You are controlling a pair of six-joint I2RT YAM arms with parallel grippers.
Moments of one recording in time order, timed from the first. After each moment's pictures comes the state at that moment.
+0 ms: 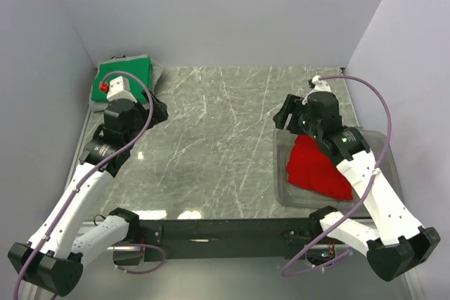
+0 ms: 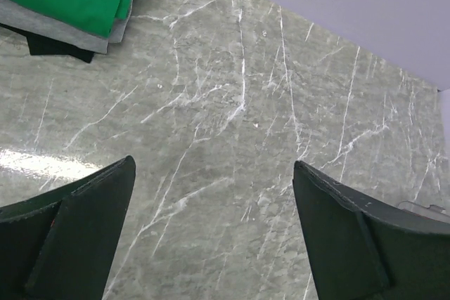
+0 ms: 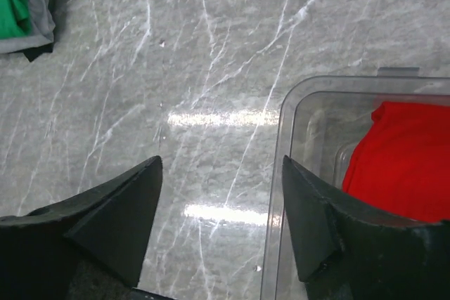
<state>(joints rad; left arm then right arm) -0.34 0.91 0.97 -0.41 -0.28 -0.60 0.38 1.01 1.11 -0.66 0.09 0.51</state>
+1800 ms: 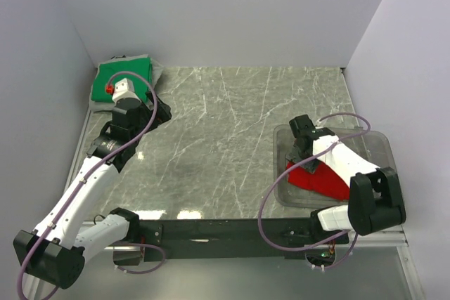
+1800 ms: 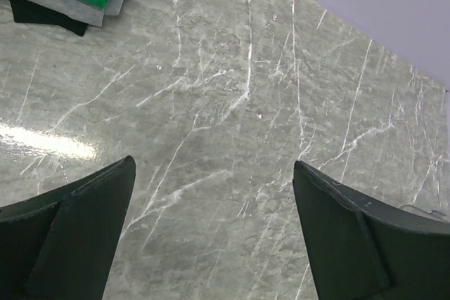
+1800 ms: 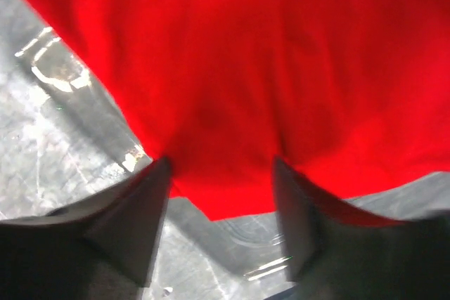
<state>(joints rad) -0.34 0.97 0.94 -0.39 -0.27 -0.68 0.24 1.33 0.78 -0.78 0.33 0.85</state>
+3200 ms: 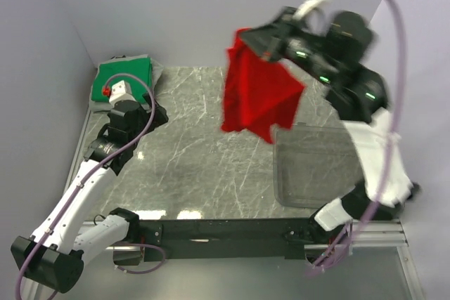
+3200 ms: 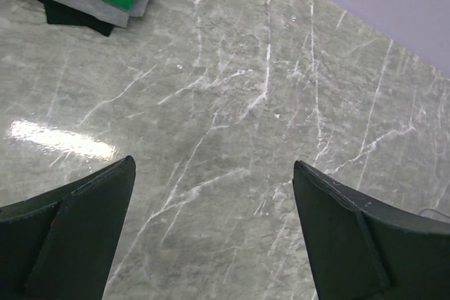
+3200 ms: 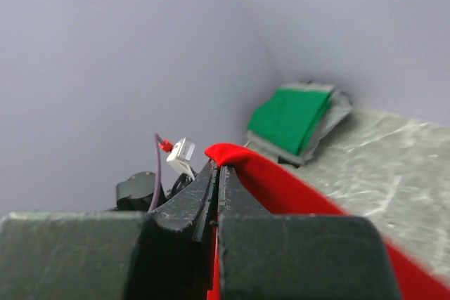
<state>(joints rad) -0.34 0.95 0.94 -0.43 -0.31 -0.65 0.61 1.42 2.23 -0.70 -0.11 0.52</state>
